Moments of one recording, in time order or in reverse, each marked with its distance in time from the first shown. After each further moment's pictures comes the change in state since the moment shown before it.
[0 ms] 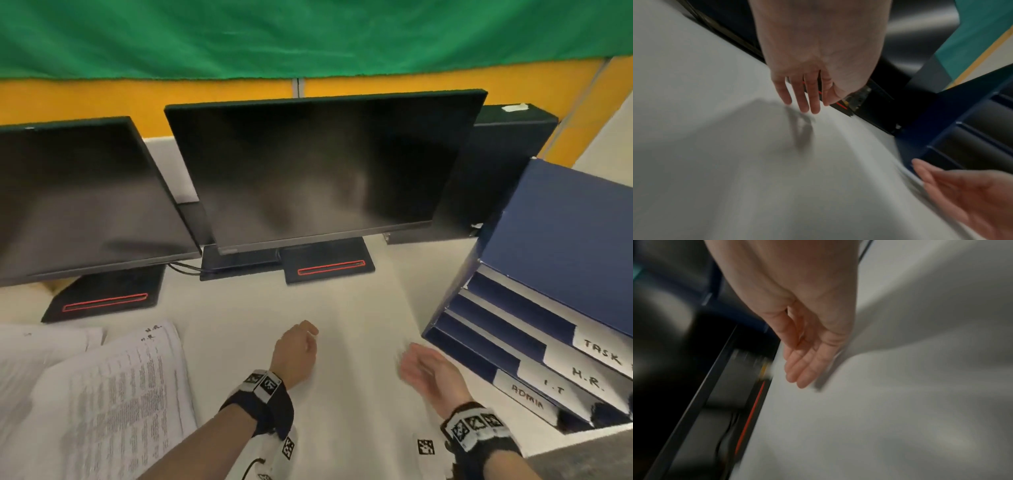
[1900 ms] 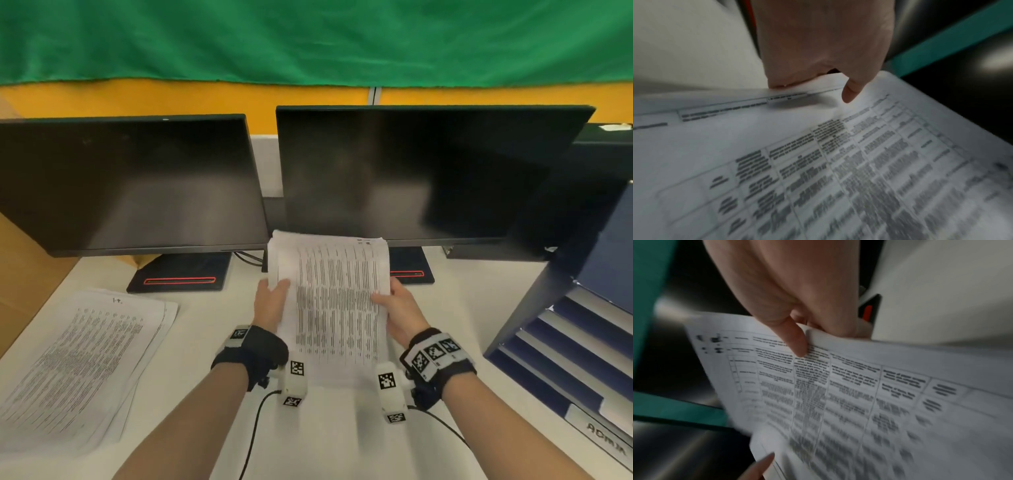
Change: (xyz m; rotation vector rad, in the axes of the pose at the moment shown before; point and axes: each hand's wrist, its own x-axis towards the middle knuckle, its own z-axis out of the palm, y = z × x) left_hand 0.007 -0.042 -0.143 -0.850 0.419 -0.382; right_hand -0.029 -0.018 0.202 -0.380 -0.398 -0.216
